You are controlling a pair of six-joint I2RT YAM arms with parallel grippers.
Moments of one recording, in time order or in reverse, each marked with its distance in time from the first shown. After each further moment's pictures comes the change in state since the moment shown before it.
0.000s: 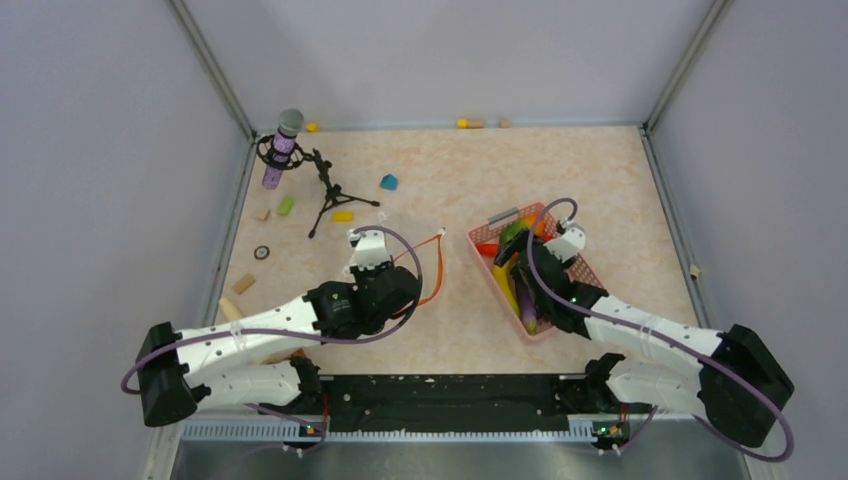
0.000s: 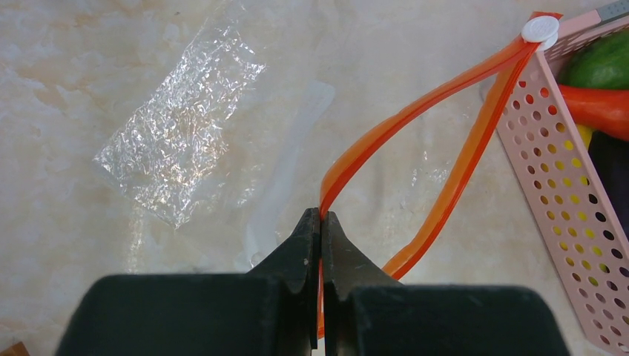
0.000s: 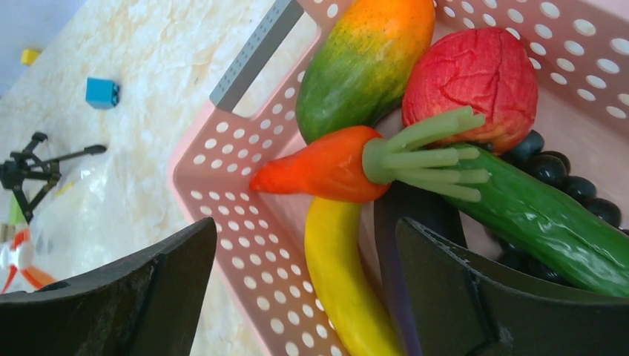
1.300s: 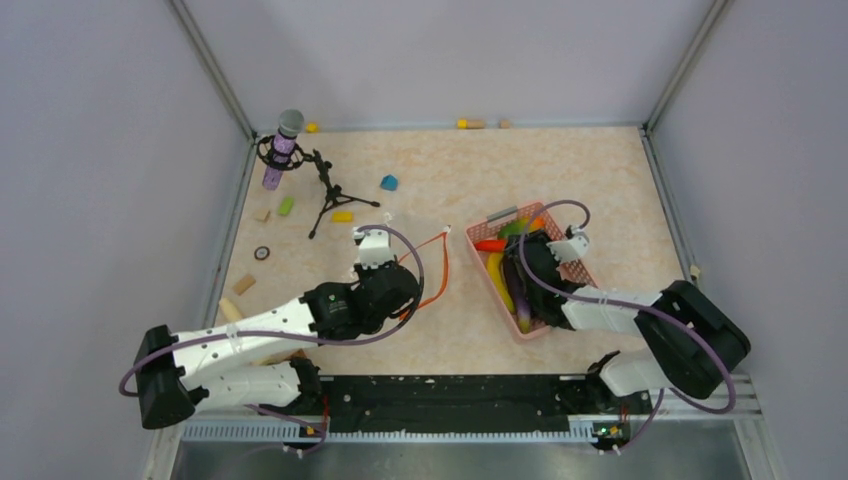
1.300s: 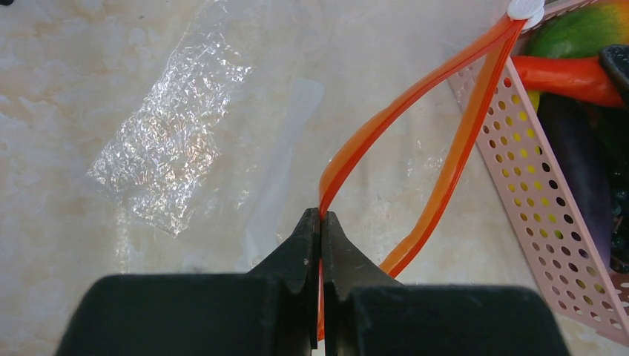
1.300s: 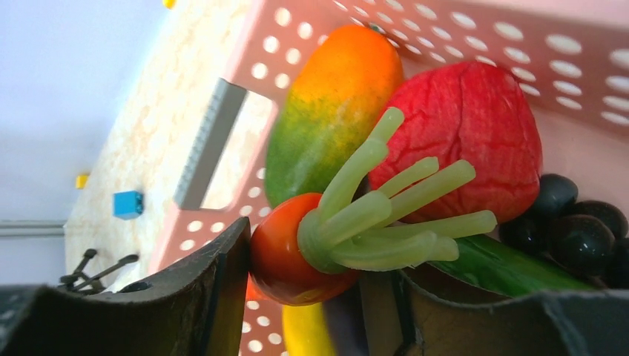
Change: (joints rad) left arm 0.000 -0.016 0.000 0.053 0.061 0.064; right arm -0.112 0.364 -0.066 0.492 0.072 0.208
